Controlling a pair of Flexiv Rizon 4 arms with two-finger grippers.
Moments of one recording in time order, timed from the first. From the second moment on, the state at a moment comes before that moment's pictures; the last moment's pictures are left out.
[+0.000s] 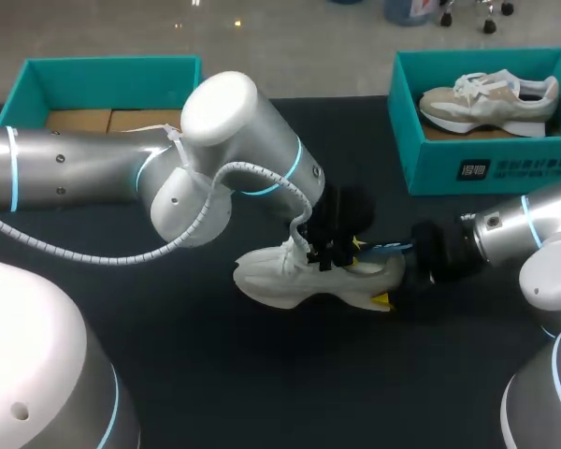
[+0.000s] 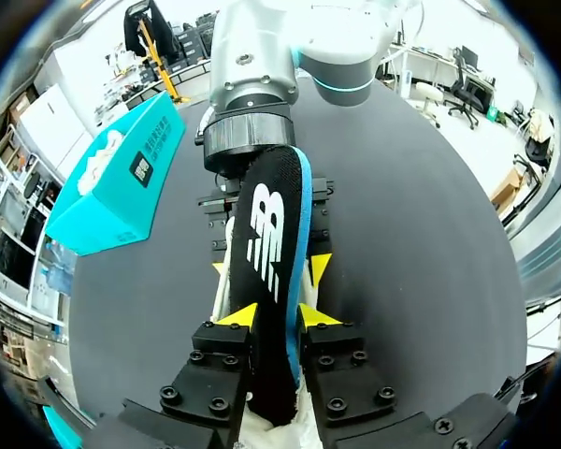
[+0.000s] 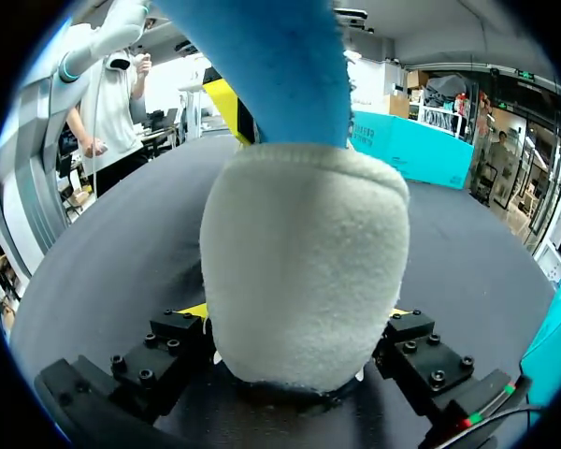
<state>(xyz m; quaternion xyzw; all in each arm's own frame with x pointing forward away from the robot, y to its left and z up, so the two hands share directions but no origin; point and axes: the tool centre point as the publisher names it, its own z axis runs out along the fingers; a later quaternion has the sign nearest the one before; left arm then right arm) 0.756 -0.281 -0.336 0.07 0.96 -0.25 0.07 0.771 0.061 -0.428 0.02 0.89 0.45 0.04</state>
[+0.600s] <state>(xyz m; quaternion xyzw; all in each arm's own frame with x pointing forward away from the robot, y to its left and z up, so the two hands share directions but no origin) 0.754 -0.292 -0.315 0.04 0.95 -0.29 0.07 0.771 0.060 -0.428 0.02 0.89 0.45 0.04</state>
